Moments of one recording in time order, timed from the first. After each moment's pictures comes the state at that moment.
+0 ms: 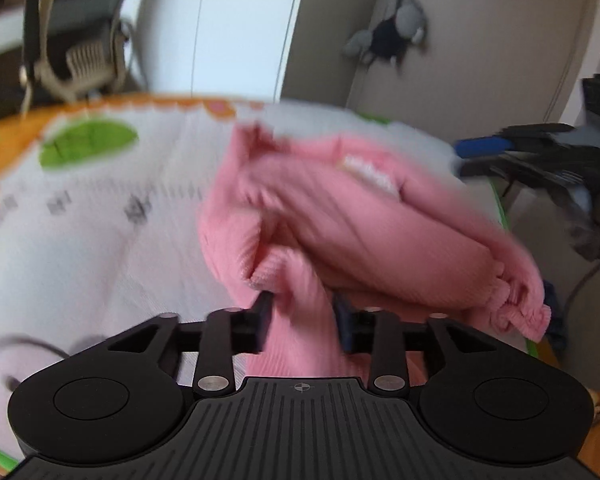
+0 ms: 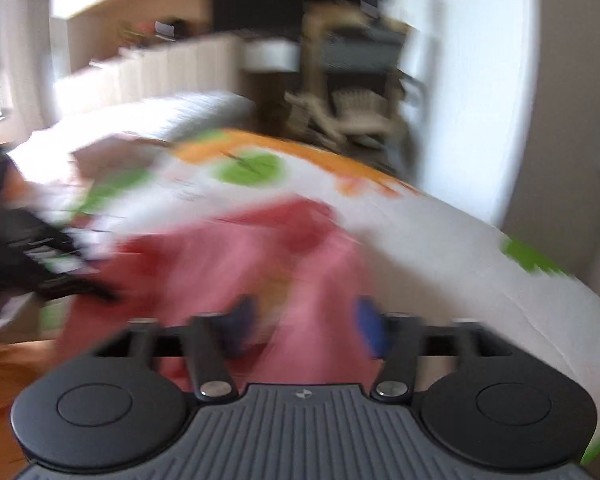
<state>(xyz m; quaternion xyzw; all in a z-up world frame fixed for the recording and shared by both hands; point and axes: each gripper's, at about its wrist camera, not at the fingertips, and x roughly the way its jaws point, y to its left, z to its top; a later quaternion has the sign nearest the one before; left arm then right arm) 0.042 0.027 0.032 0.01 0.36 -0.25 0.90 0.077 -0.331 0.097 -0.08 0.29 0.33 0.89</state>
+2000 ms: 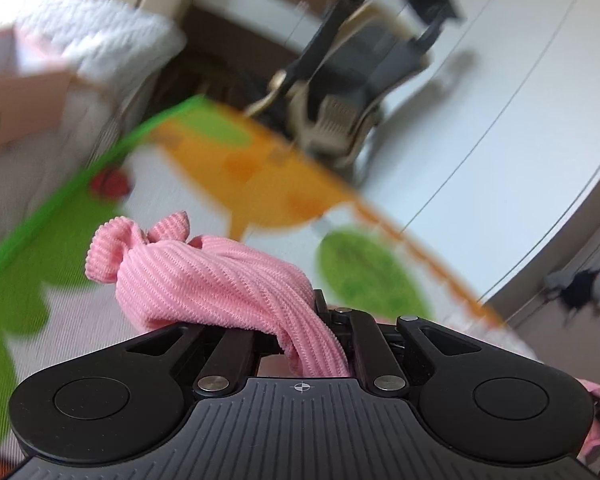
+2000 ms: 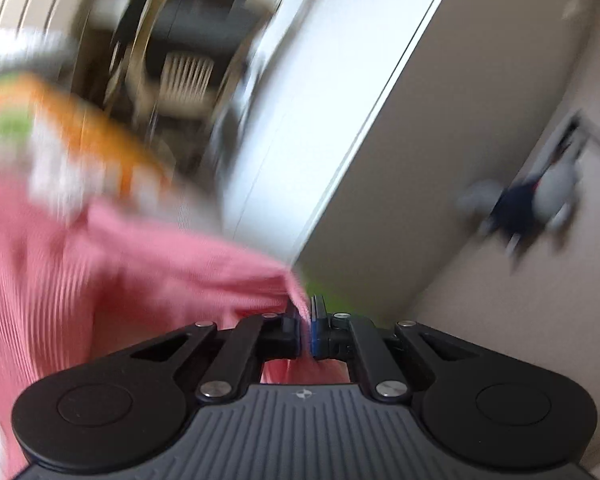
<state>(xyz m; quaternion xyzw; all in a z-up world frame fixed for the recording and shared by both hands) 0.213 0.261 -0.004 -0.28 0.25 0.02 0.92 0.280 -0.341 0.049 -0.21 0.21 0.02 0.95</state>
